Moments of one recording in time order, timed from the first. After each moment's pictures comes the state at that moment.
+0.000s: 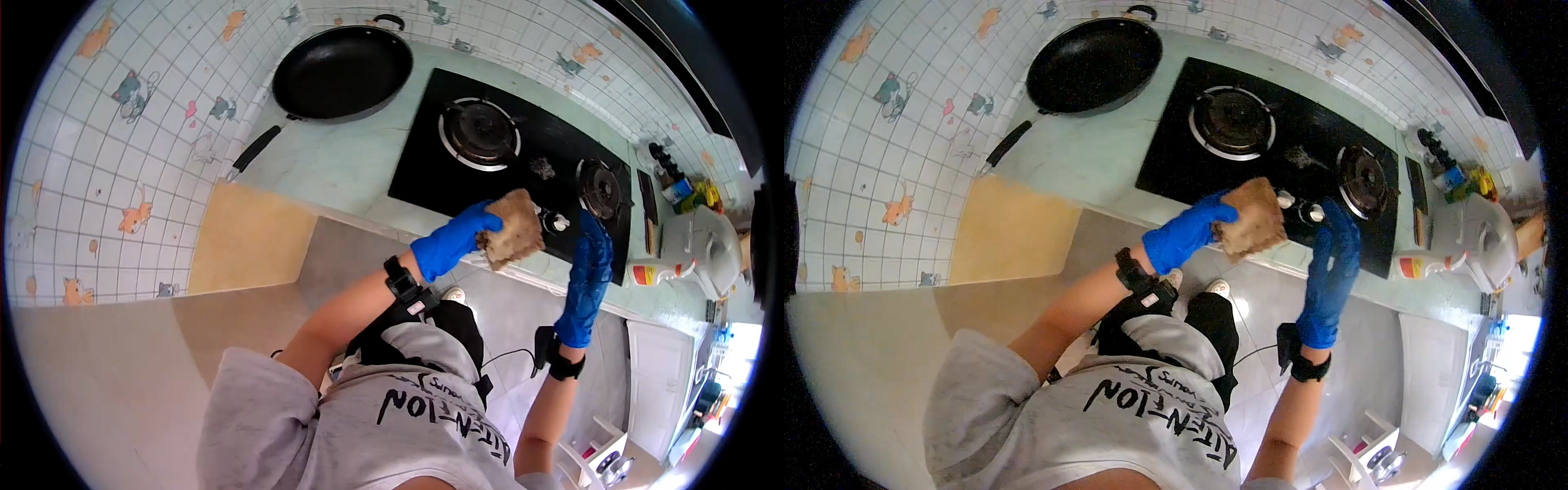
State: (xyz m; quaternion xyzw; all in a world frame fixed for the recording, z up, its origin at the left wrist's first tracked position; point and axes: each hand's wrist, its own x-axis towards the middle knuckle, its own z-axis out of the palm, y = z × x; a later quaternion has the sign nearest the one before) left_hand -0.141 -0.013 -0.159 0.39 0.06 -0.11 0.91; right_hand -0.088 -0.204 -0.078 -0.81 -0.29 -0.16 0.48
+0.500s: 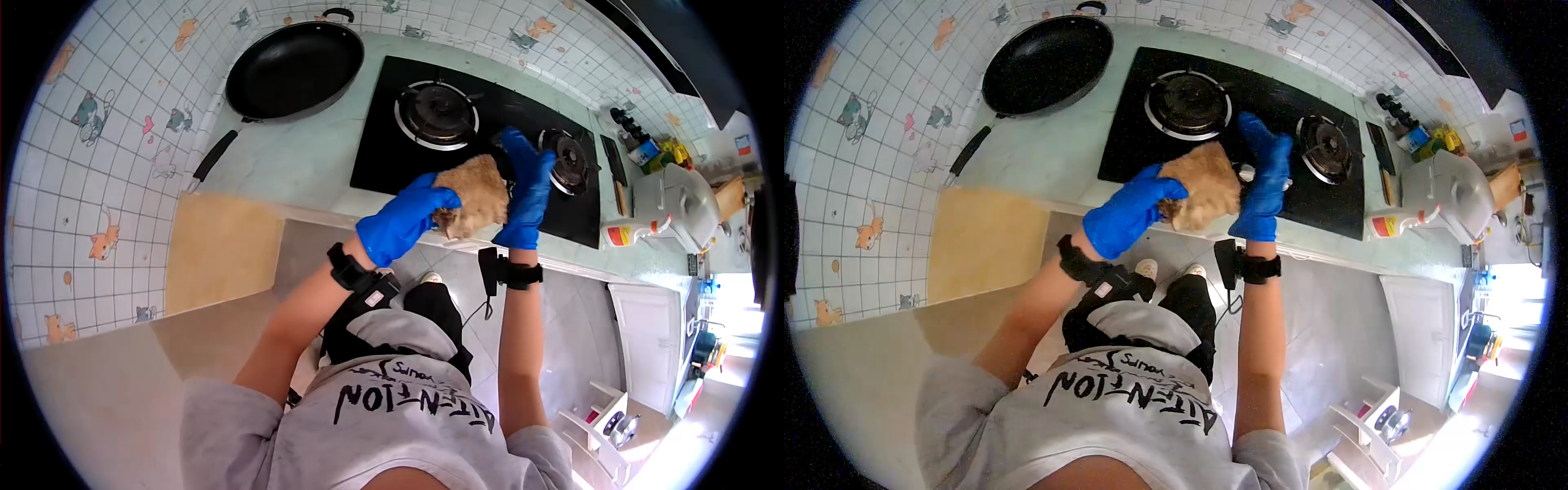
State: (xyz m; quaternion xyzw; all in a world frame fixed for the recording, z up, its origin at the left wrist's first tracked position) left_hand -0.166 0.002 -0.108 0.41 0.15 -0.07 0.89; right_hand -0.038 -0.142 -0.124 -0.66 -0.27 0.00 0.70
